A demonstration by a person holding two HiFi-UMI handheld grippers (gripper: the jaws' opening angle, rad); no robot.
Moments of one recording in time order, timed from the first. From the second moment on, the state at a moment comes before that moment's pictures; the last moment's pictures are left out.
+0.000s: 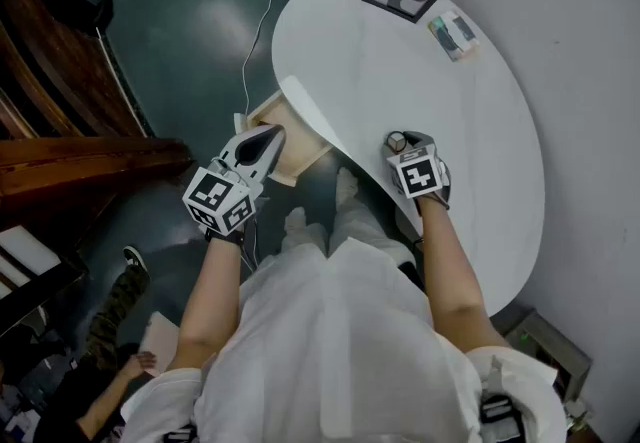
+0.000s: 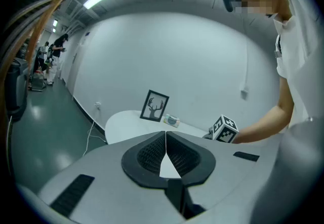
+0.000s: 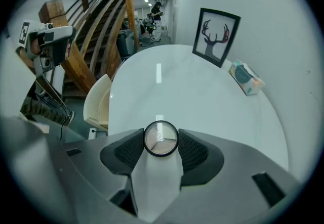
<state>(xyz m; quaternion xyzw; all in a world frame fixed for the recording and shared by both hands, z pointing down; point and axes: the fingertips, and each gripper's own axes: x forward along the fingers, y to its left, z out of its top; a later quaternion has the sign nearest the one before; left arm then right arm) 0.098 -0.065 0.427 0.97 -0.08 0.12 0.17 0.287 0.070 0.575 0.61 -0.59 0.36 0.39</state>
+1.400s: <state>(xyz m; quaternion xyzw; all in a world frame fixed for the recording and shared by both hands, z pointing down) -0.104 -0.103 0.461 0.90 -0.35 0.08 0.24 0.059 -0.115 0.604 0.38 -0.77 0.26 0.45</state>
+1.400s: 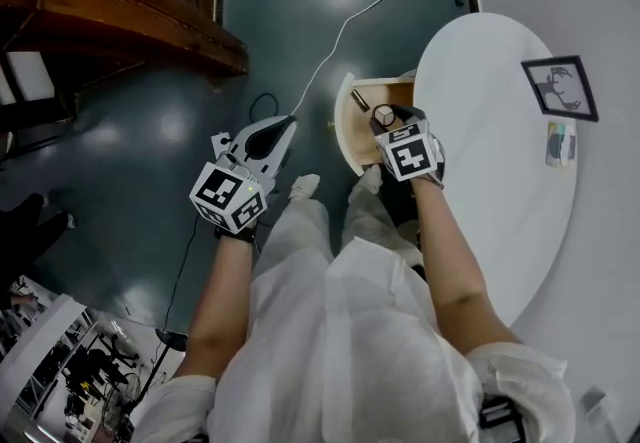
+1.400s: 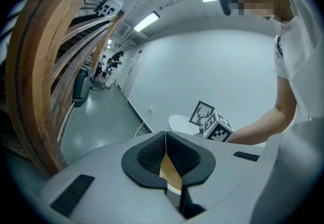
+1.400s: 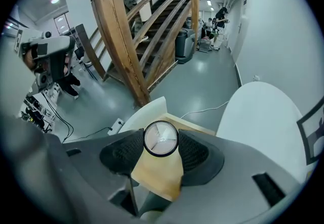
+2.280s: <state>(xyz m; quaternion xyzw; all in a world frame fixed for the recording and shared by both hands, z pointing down) -0.137 -0.083 0.504 0.89 -0.36 0.09 0.27 0.026 -0.123 0.689 0.37 -0.76 0.25 0.48</state>
